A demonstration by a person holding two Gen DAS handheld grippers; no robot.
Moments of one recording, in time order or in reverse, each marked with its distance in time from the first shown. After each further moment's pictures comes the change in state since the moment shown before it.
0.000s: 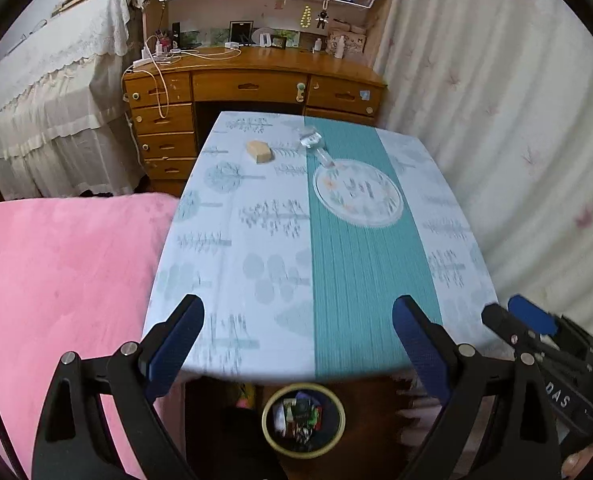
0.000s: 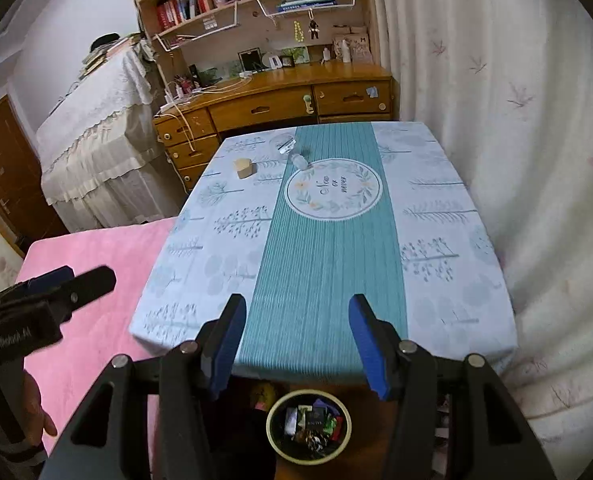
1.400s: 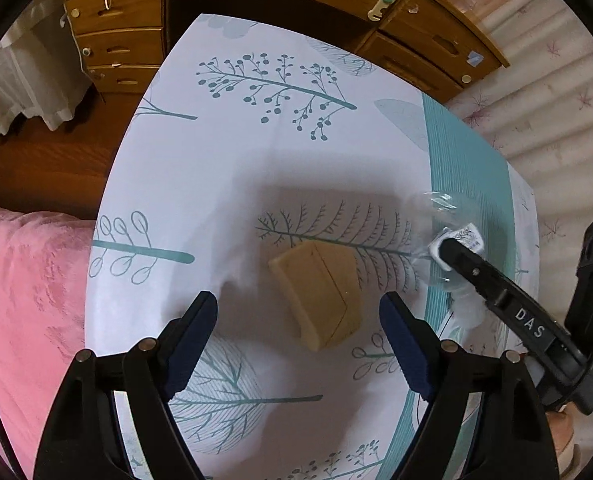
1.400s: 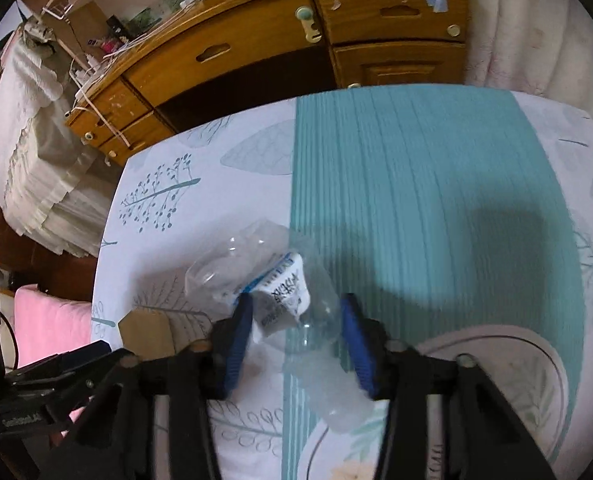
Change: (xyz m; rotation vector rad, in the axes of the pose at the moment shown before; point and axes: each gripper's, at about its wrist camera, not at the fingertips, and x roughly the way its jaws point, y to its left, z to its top) left arm 0.438 0.130 0.260 -0.217 0.458 -0.118; right arm 0.458 0.001 0.267 0.122 0.324 0.082
